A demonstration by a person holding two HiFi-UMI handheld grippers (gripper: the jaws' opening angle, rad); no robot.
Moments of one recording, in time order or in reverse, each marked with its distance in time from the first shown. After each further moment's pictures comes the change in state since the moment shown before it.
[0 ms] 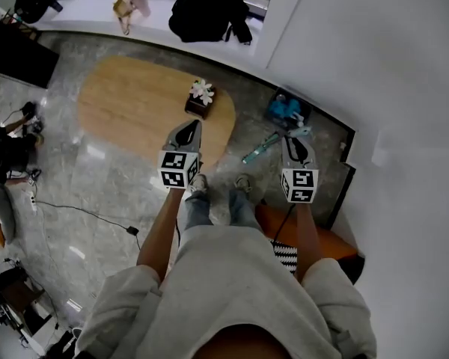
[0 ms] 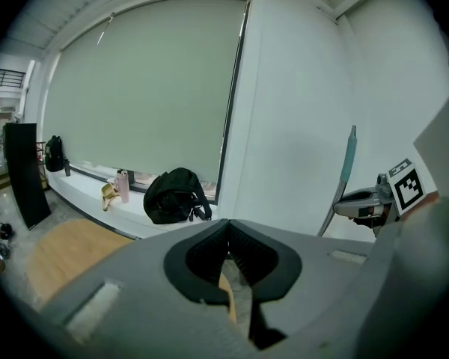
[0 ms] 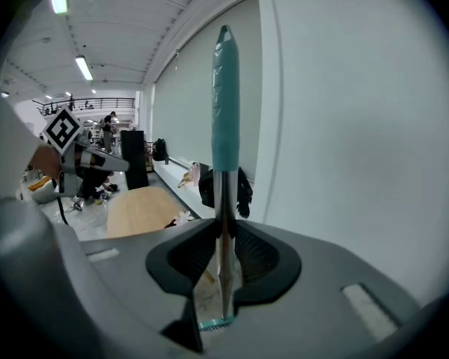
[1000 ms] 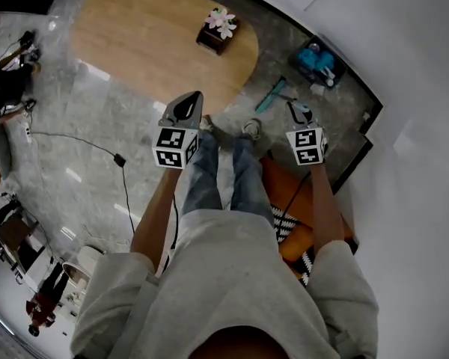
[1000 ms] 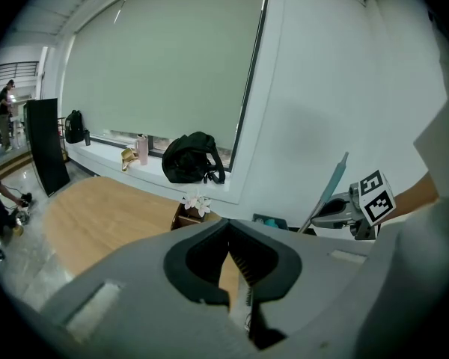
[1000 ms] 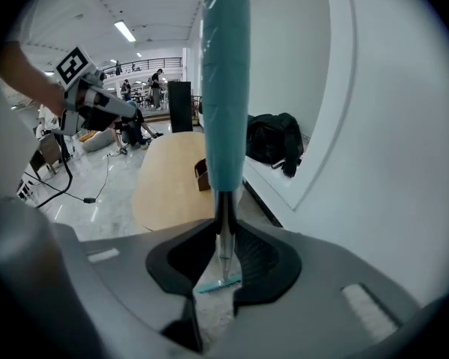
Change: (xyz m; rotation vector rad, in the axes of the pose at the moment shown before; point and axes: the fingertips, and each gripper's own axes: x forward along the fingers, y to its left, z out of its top) left arm -0.013 0.018 -0.128 -0.104 0.169 0.105; right arm 0.088 0.055 -0.154 -0.247 0.305 0.336
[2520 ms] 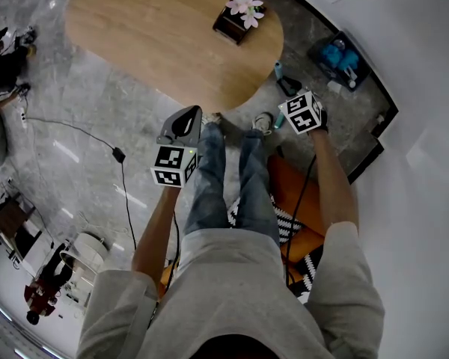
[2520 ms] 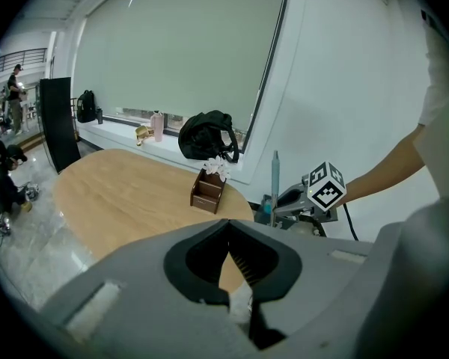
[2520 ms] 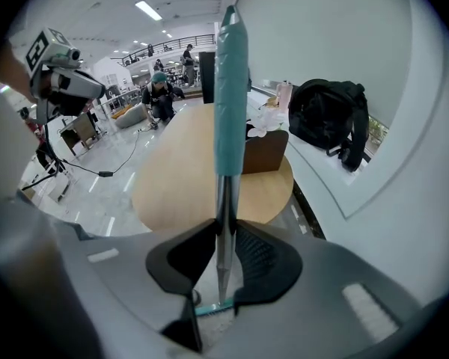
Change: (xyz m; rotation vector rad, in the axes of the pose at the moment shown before) left arm -0.007 0.053 -0.094 -0.081 0.101 0.039; right arm 0.166 0.060 -0.013 -0.144 0.176 0.256
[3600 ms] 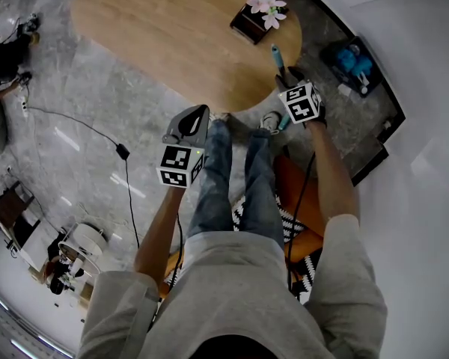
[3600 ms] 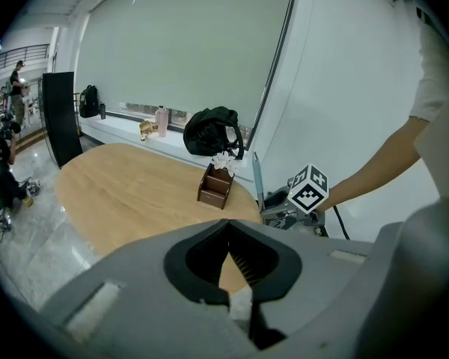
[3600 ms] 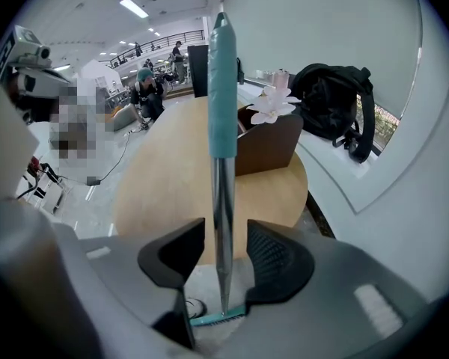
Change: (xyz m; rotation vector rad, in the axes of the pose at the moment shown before) left arm 0.005 0.027 -0.009 -0.024 0.017 0.004; right arm 0.063 0.001 0.022 0.066 0.027 -0.016
